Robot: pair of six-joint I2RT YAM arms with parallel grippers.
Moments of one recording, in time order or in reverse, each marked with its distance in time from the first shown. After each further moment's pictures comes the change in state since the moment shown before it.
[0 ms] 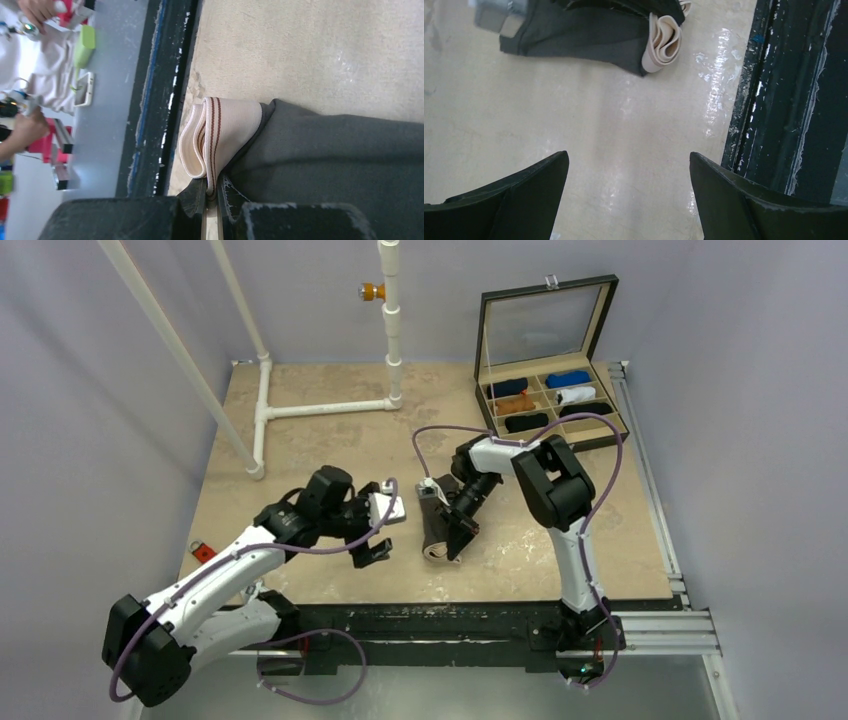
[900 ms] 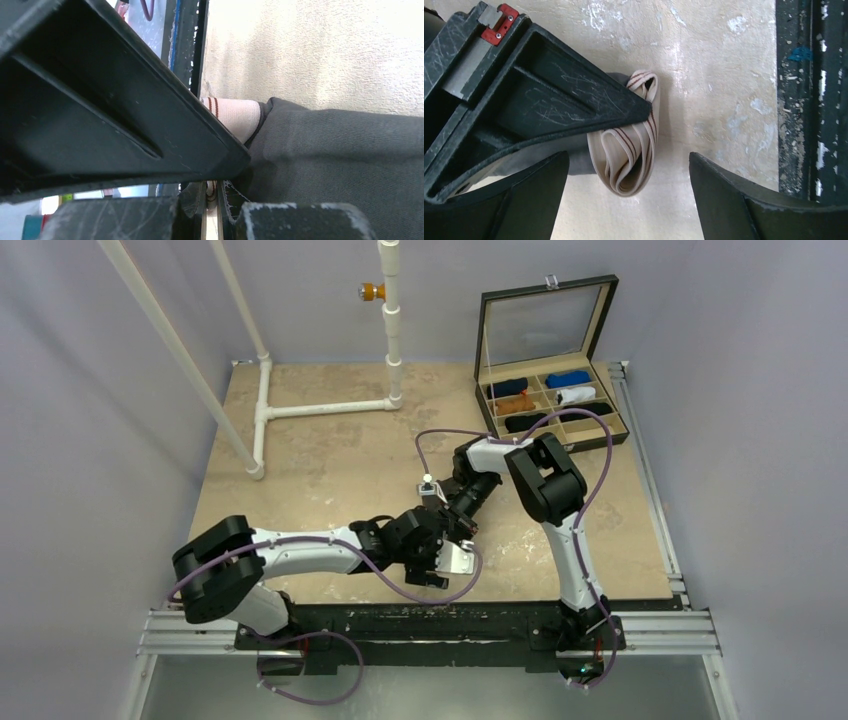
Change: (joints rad) left arm -0.512 0.471 0.019 0.433 -0.394 0.147; right arm -0.019 0.094 0.044 -0.101 -0.076 0.057
